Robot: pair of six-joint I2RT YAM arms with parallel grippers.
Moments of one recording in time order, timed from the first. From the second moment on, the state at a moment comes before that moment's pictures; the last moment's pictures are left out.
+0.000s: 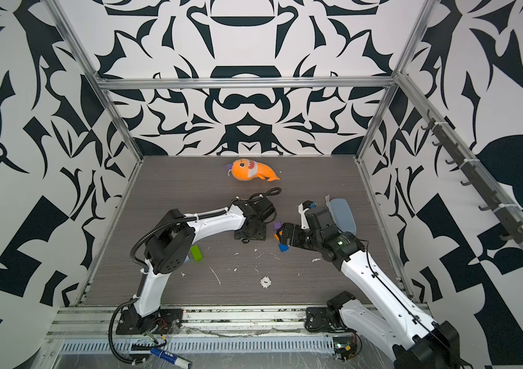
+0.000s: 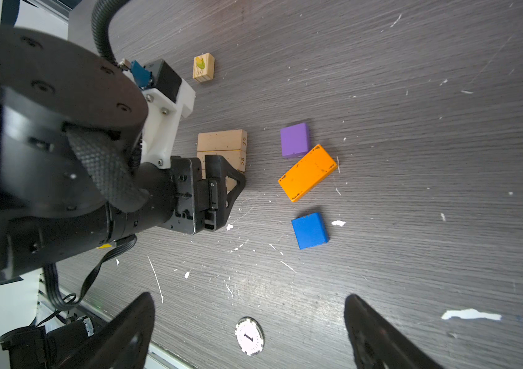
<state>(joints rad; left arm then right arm) -0.92 2.13 1.58 -0.84 -0.16 -0.82 0.45 0.92 0.75 -0.66 -0.23 0.64</state>
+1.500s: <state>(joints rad) -0.92 2.11 1.56 -0.83 -0.15 -0.82 0.45 0.92 0.75 -0.66 -0.24 0.64</state>
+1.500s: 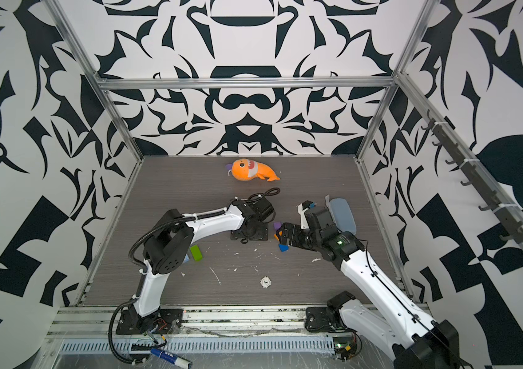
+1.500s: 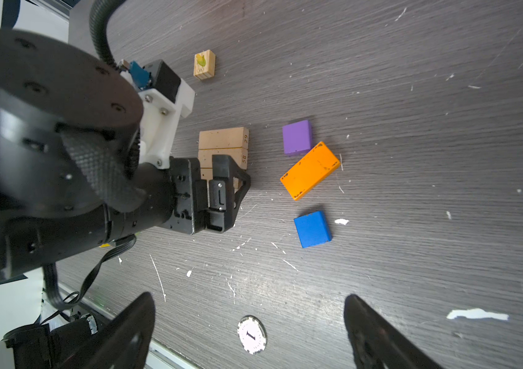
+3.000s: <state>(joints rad) -0.76 1.53 1.19 -0.84 -0.12 -0.83 0.45 1.01 0.75 -0.57 -0.23 0.68</state>
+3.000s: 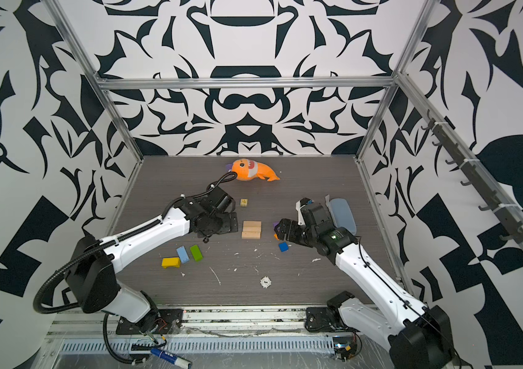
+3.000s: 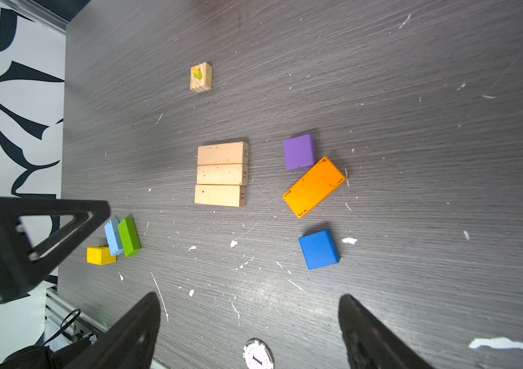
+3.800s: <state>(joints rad) -0.56 1.39 0.94 -0.82 -0.02 -0.92 0.45 1.11 0.75 -0.57 -0.21 0.71</state>
